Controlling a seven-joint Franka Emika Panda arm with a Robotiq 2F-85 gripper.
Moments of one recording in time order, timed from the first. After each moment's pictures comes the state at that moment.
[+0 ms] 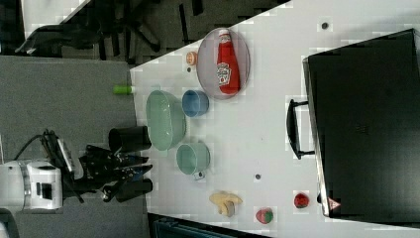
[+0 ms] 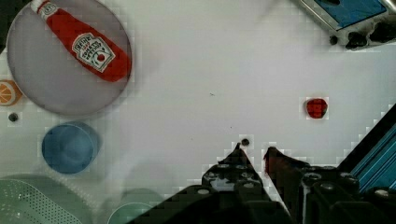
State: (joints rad) arm 0.00 -0.32 -0.08 -1.98 -0.01 0.06 0.05
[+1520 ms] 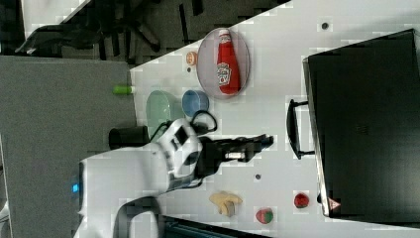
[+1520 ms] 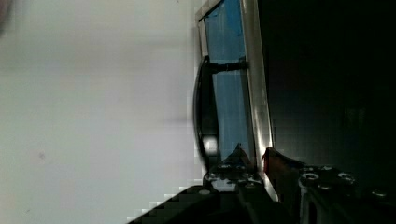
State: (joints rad) arm -0.05 -0.13 -0.40 -2.23 -0.26 0.66 -0.95
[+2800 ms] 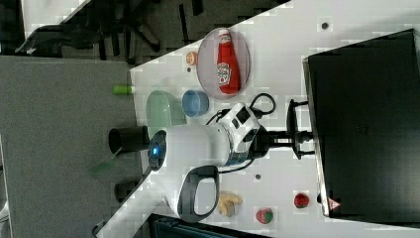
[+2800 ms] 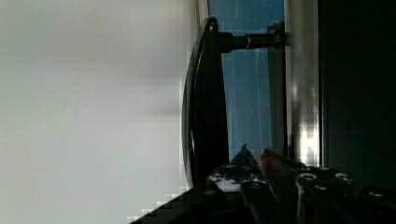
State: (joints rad) arm -0.06 0.14 -0.43 -2.26 -0.24 0.87 -0.99
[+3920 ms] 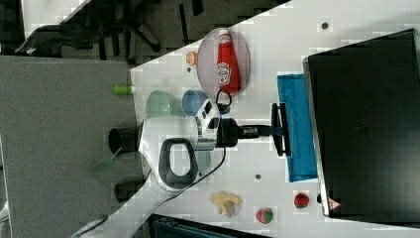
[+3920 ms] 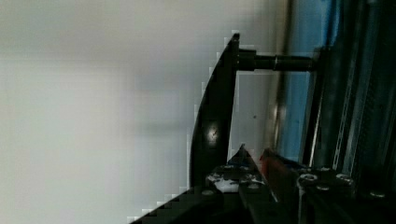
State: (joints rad) arm 0.04 0.24 -0.23 -2.31 -0.68 0.85 -0.48
